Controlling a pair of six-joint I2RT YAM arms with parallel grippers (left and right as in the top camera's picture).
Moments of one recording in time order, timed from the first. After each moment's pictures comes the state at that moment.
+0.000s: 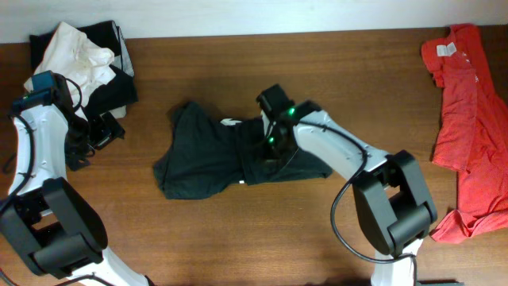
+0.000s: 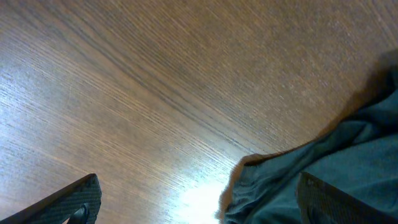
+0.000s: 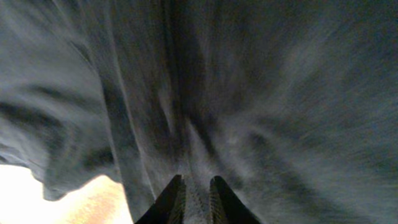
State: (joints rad) left arm 0.37 1.92 1.59 -1.14 0.08 -0.30; right arm 0.51 2.01 1.45 -0.81 -0.30 0.46
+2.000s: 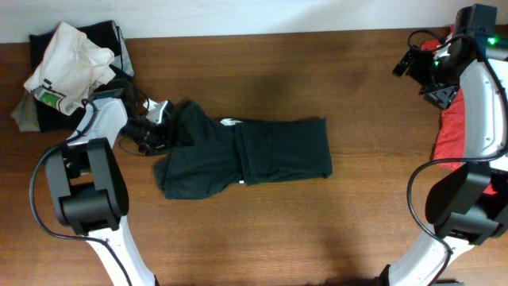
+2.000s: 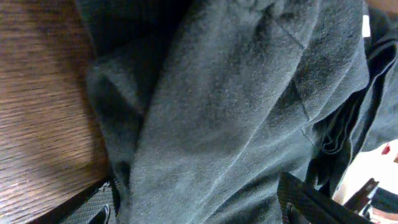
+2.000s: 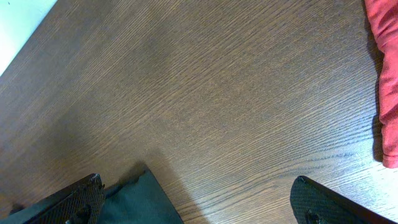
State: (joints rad) left arm 0.13 2.17 1.54 -1.01 0.57 0.15; right arm -0.28 2.00 1.98 -1.18 -0.20 0.41
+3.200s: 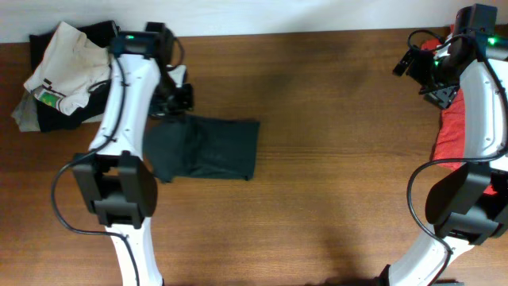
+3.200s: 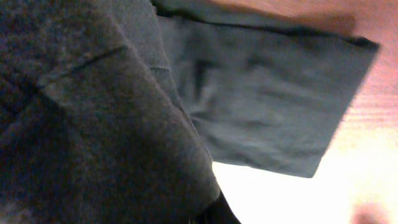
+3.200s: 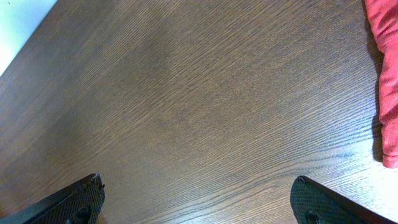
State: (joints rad) left arm -0.12 2.20 2.16 -1.54 0.12 -0.12; right arm -0.28 2.00 1.98 -1.18 -0.20 0.41
